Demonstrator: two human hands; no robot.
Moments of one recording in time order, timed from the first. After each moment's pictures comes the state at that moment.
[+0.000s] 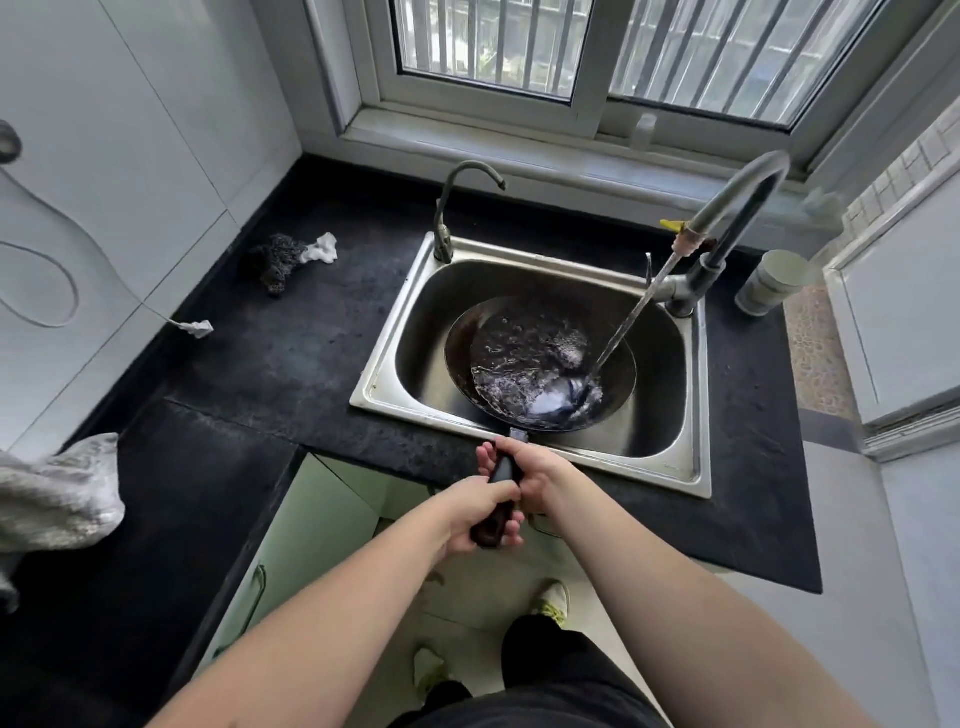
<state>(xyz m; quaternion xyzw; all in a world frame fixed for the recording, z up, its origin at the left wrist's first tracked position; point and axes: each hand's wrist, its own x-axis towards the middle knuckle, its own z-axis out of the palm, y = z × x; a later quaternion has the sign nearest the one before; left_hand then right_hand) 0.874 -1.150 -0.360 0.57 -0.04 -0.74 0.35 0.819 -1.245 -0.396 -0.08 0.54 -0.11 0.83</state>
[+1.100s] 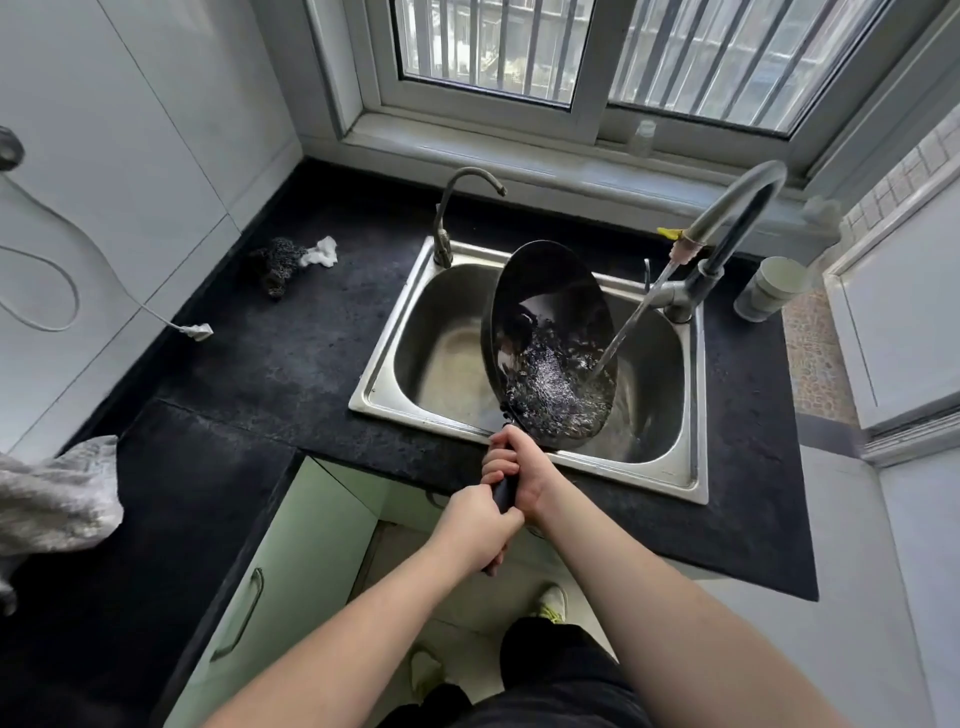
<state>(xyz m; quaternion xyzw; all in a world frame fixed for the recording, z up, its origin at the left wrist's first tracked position) 0.860 -1.132 -0.340 0.75 -0.32 -0.51 0.26 0.815 -1.238 -0.376 -0.03 0.44 -0.11 0.89</state>
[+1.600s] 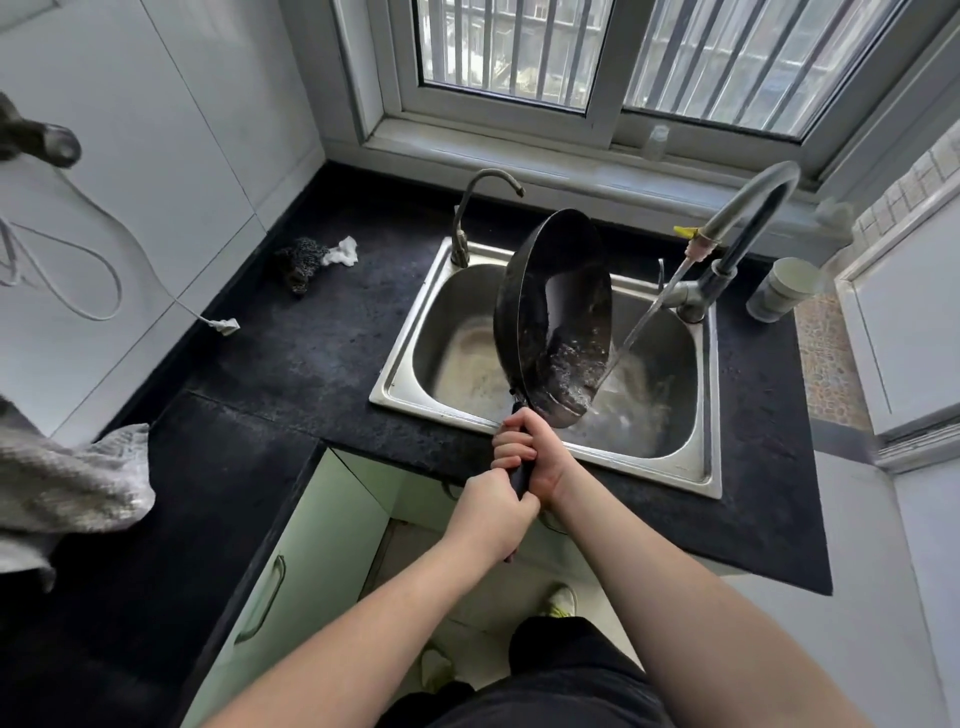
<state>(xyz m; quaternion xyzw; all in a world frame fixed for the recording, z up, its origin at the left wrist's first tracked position) 0.859 -1.123 -0.304 0.80 -0.40 -0.39 0.22 0.817 -1.233 -0.355 -0.05 0.34 -0.10 0.93</state>
